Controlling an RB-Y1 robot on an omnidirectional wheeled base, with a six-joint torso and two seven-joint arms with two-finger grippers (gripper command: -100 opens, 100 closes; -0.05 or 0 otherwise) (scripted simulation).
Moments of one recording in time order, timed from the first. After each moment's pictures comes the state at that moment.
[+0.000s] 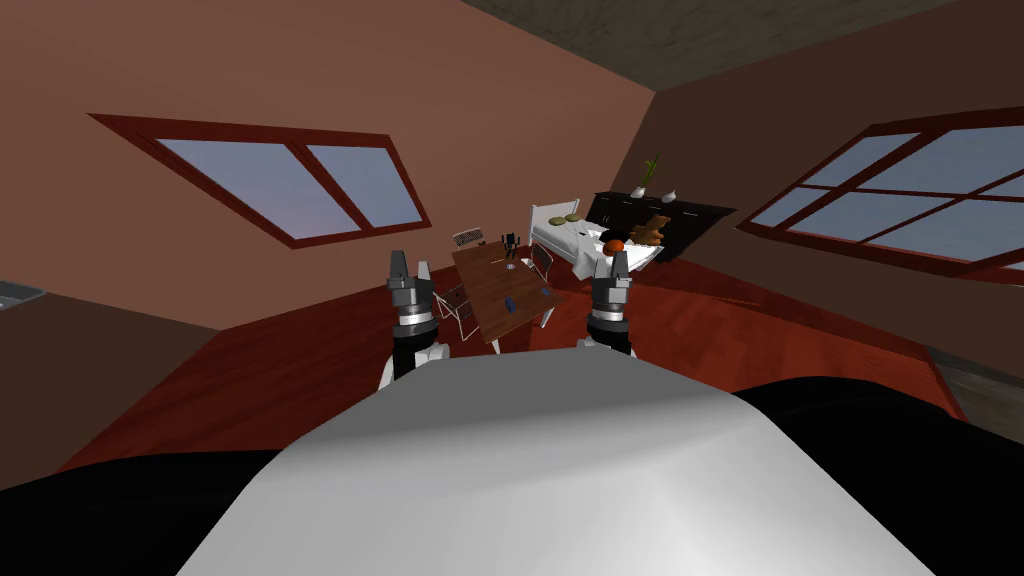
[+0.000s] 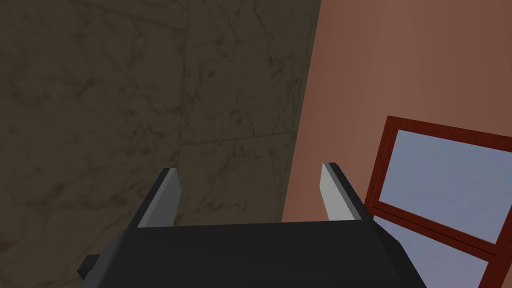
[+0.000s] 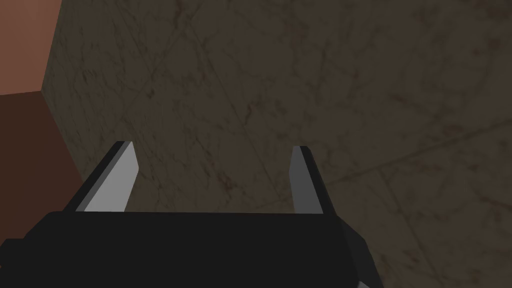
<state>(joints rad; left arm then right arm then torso) 0.47 0.02 -0.06 -2.27 -0.08 -0.49 0.03 0.54 -0.02 0.00 -2.24 0.03 -0.64 0.15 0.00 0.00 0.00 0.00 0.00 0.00</state>
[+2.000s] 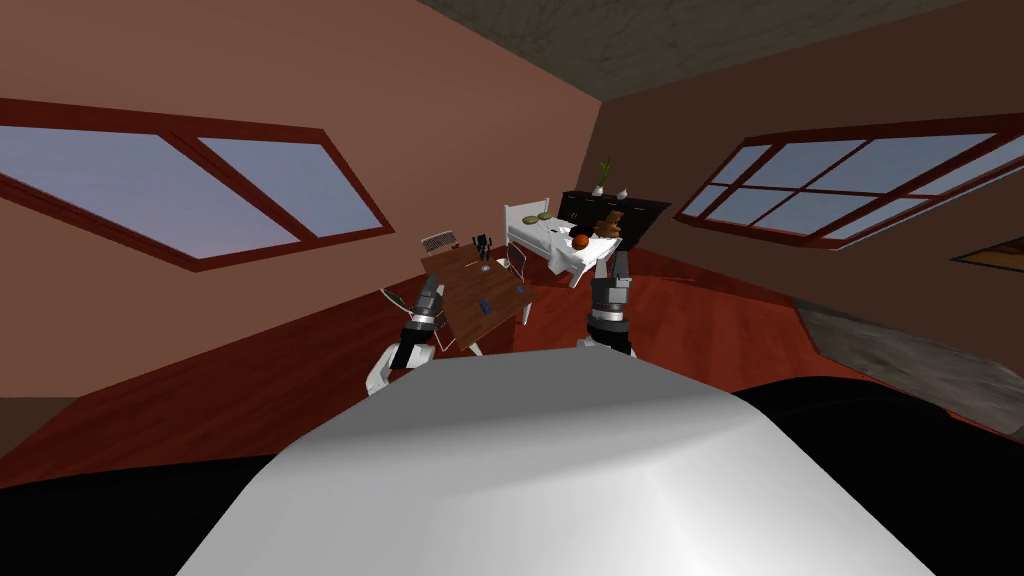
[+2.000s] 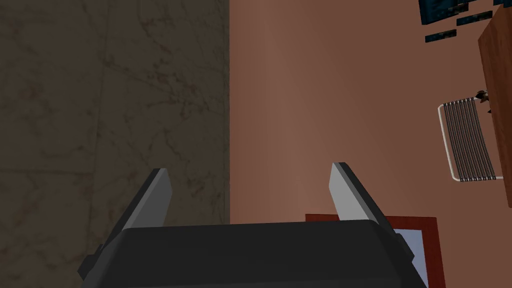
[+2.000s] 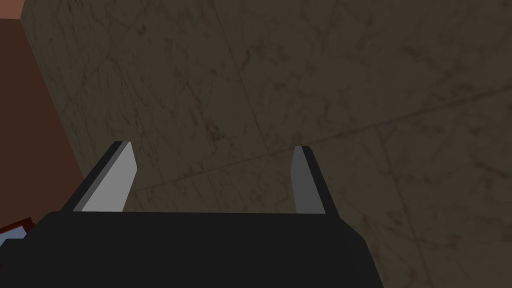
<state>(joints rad) 0.31 0.39 -0.03 -1.81 0.01 -0.46 0.07 0.54 -0.02 0.00 -2.24 0.03 -0.64 0.15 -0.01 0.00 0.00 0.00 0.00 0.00</state>
